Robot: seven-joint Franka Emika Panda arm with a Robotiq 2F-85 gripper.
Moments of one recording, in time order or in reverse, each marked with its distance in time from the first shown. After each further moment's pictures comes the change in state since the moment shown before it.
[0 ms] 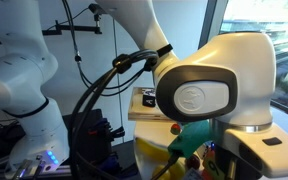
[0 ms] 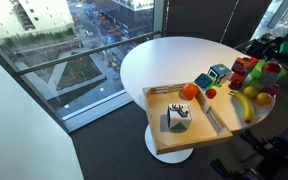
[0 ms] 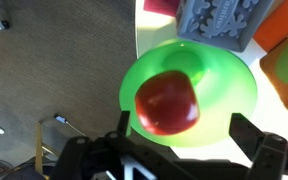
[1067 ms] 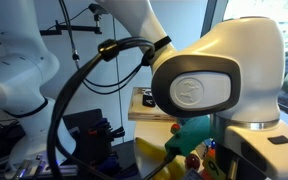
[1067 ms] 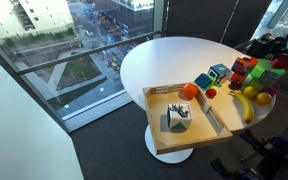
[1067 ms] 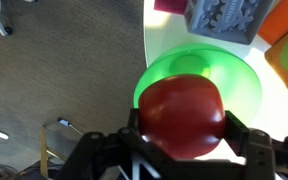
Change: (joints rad) arm -0.056 -0.048 0.036 -0.006 -0.002 -0.039 -0.001
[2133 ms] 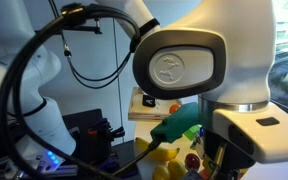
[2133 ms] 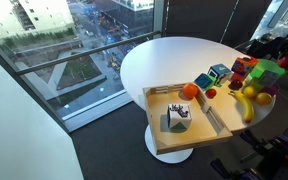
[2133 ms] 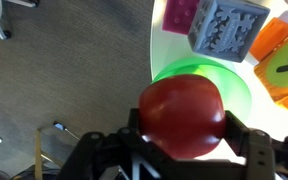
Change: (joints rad) arm -0.078 -0.130 0.071 -0.068 0.000 -0.068 -0.054
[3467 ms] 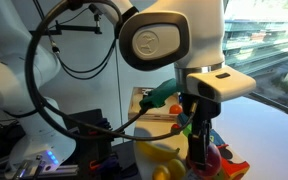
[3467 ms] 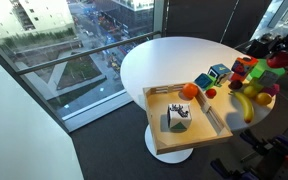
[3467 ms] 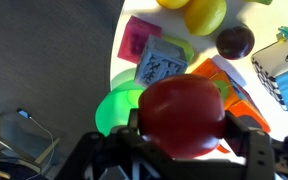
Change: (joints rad) arm 0.025 -0.175 0.106 -0.143 0.012 -0.001 -0.058
